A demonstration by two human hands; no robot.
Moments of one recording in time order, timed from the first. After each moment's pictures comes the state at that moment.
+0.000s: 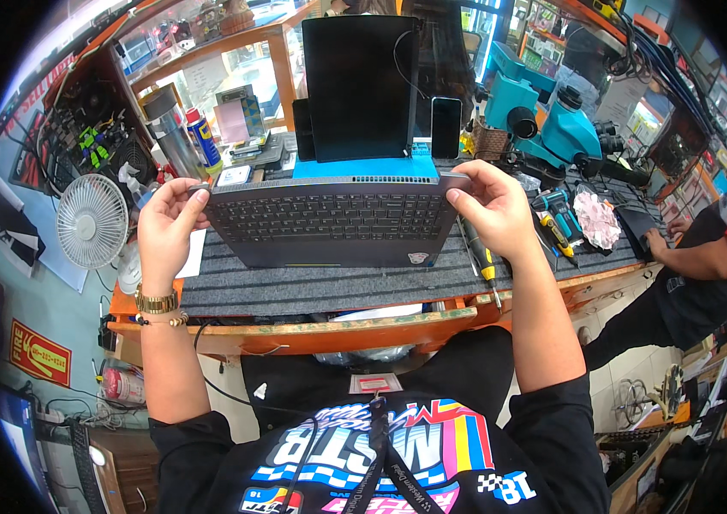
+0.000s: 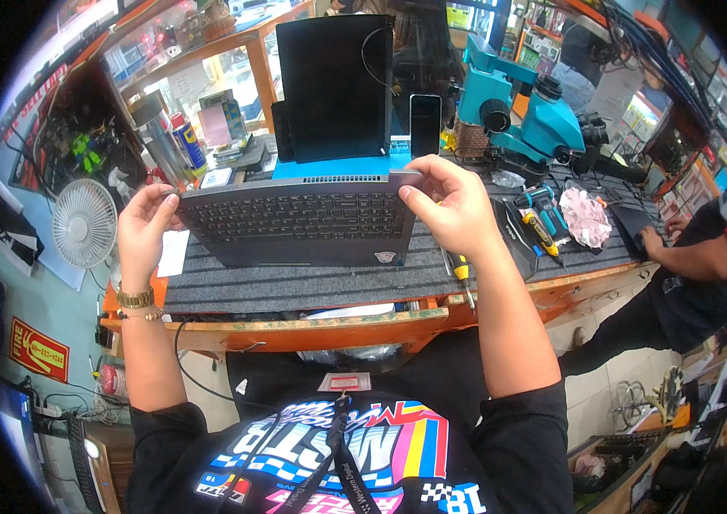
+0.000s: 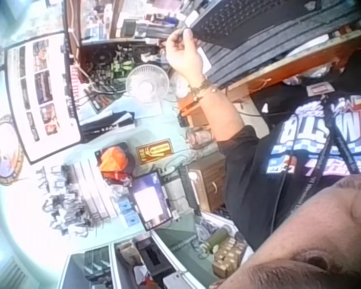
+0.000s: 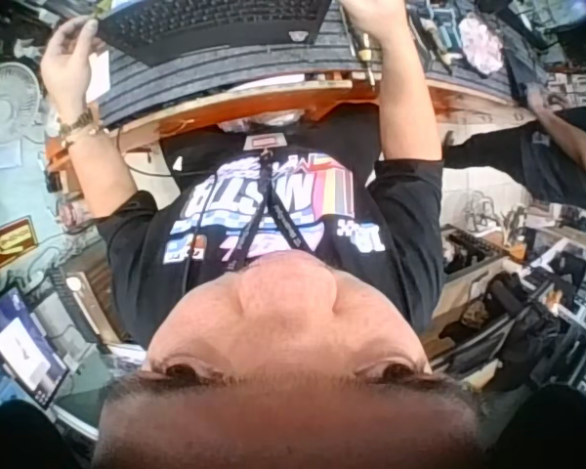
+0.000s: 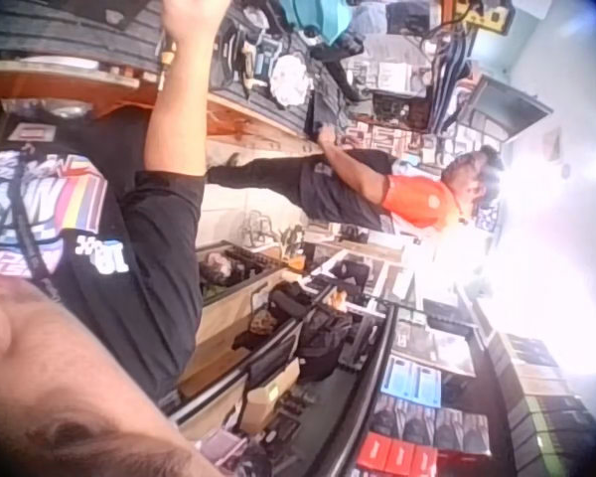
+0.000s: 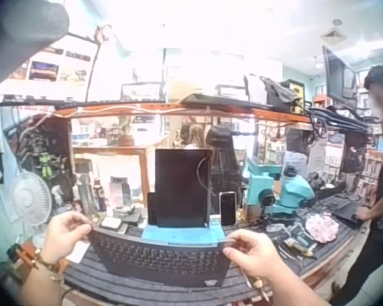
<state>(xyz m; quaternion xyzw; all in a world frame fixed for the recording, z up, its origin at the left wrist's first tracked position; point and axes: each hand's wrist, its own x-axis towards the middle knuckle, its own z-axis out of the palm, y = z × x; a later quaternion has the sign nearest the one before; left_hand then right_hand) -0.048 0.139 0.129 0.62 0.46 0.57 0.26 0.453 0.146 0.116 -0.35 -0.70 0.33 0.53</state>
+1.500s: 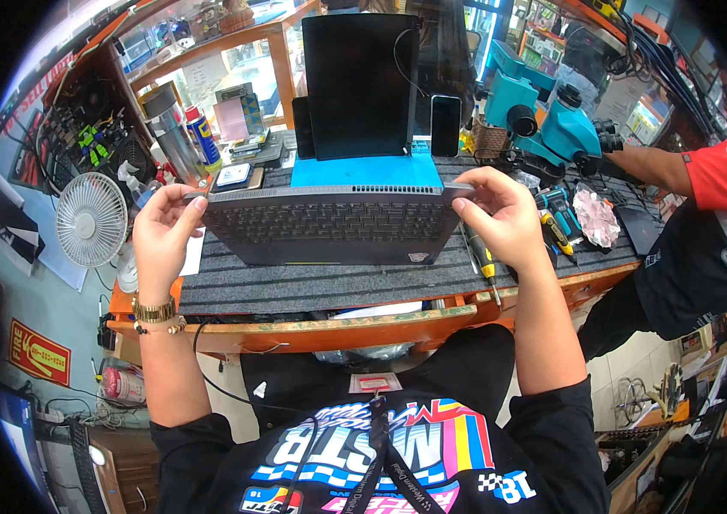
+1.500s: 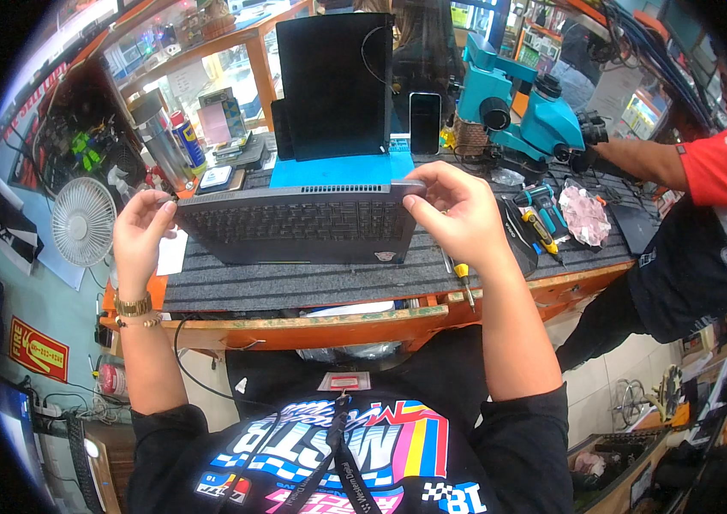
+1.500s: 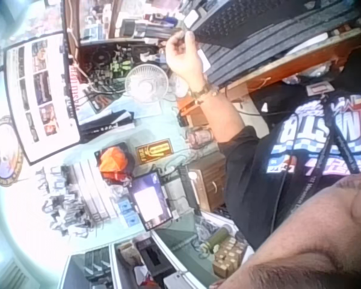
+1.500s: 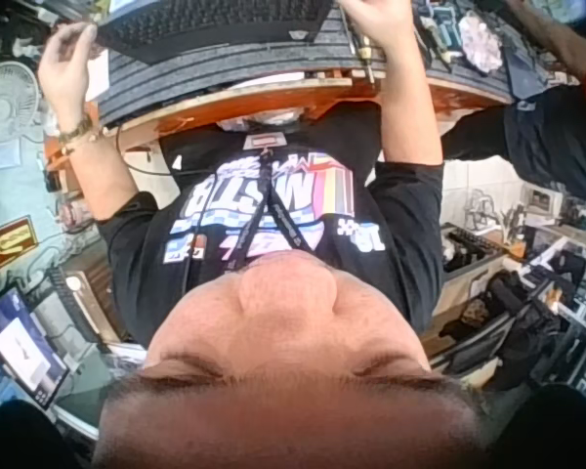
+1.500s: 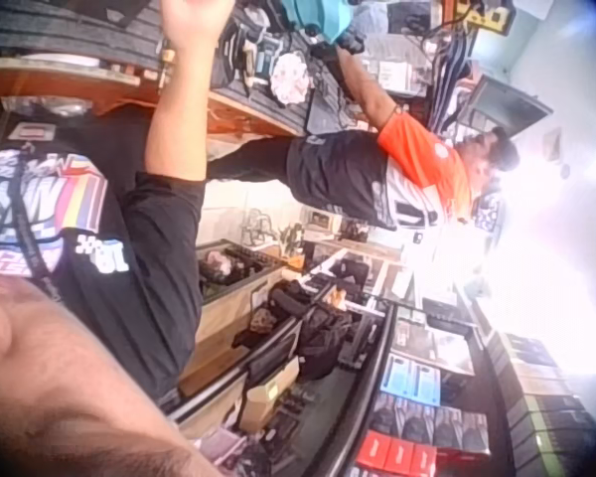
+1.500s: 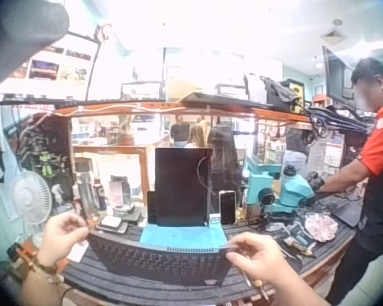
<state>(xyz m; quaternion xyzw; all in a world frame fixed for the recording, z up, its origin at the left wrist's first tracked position) -0.044 0.121 0.132 0.62 0.47 0.57 0.24 0.455 0.126 0.119 -0.37 -0.71 0.29 0.53</state>
